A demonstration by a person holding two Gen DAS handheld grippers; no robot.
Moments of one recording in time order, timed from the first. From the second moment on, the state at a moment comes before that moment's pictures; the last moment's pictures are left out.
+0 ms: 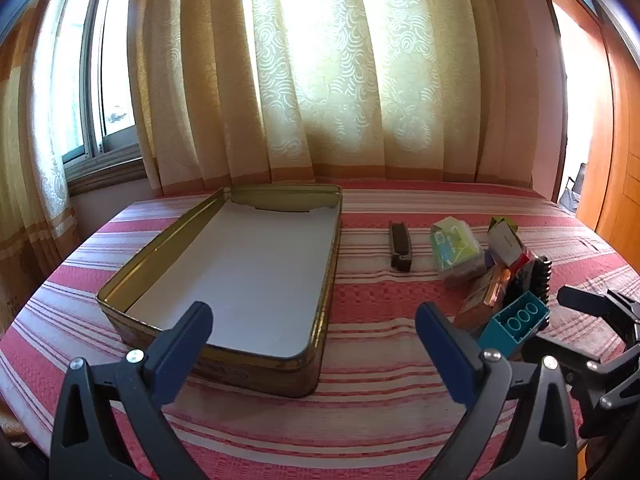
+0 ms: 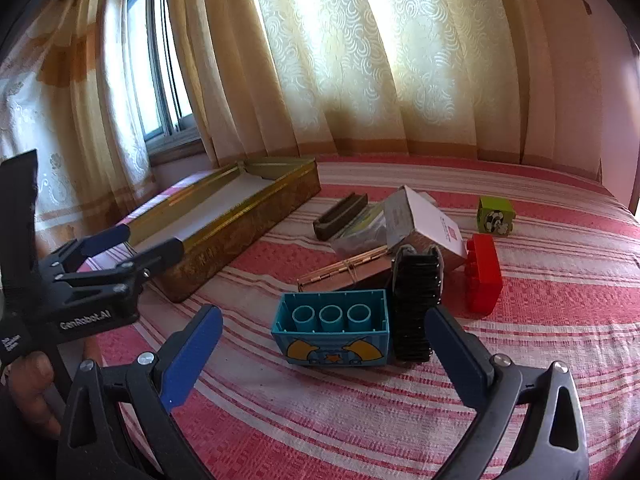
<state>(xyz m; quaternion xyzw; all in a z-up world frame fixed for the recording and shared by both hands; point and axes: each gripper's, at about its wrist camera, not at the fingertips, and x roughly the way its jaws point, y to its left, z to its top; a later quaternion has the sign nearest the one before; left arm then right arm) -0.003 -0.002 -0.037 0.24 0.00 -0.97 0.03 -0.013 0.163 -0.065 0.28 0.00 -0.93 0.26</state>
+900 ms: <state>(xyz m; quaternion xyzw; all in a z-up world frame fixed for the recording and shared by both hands) -0.010 0.017 -0.035 0.25 -0.01 -0.97 0.01 -0.016 0.162 -0.066 0.28 -0.01 -0.92 0.28</state>
